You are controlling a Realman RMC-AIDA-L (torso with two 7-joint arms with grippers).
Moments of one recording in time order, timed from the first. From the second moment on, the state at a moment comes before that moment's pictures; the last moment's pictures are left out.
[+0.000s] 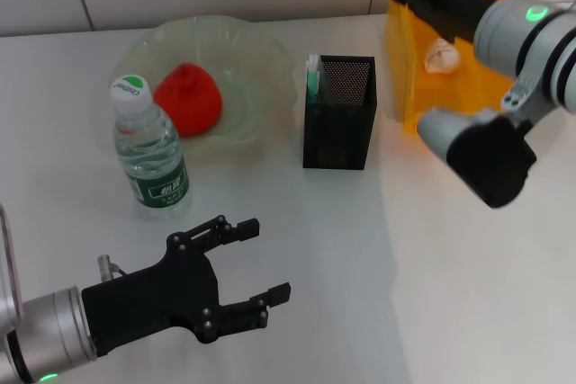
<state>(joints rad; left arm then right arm) -0.36 -2.07 1.47 0.33 1.18 1.49 -0.74 0.17 2.05 -1.83 -1.62 -2.92 -0.40 1.09</state>
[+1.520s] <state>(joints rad) -0.36 -2.04 1.42 0.34 1.18 1.57 -0.74 0.13 2.07 -0.74 -0.66 -1.60 -1.80 0.90</state>
